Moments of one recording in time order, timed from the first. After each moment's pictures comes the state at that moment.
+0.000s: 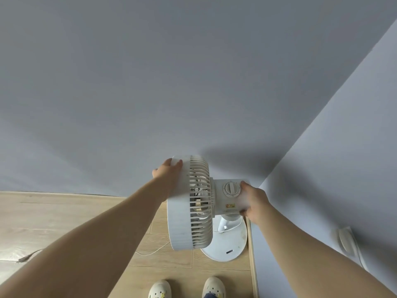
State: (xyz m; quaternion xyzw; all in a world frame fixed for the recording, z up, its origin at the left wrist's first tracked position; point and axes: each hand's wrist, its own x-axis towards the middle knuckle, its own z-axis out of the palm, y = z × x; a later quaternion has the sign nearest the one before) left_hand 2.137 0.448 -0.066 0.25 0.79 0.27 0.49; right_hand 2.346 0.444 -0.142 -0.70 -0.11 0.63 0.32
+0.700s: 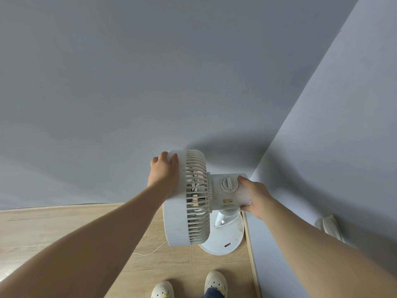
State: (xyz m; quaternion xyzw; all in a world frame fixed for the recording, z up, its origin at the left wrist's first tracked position) left_hand 2.180 0.461 -0.073 0.43 0.82 0.19 0.33; right_hand 2.389 0.443 -0.135 -0.69 -0.12 0.64 0.30
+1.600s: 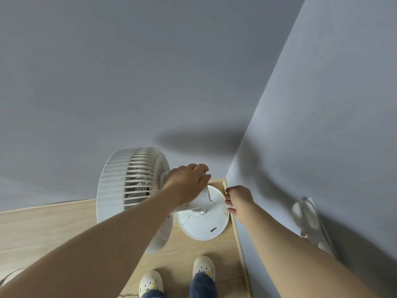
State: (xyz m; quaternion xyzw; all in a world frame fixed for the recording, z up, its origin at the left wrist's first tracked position) left_hand 2.261 0.451 -0.118 0.75 0.59 -0.10 0.28; right_hand 2.406 0.424 -0.190 -0.77 -0.08 0.59 0.23
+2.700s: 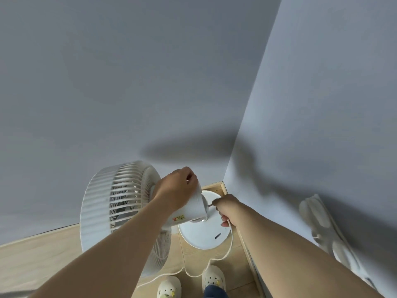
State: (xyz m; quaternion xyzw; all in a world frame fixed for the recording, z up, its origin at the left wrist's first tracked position) left_hand 2.256 0.462 -0.133 0.69 0.65 -0.04 0.32; right_hand 2.390 0.433 -0.227 -0.78 -0.14 0.61 -0.01
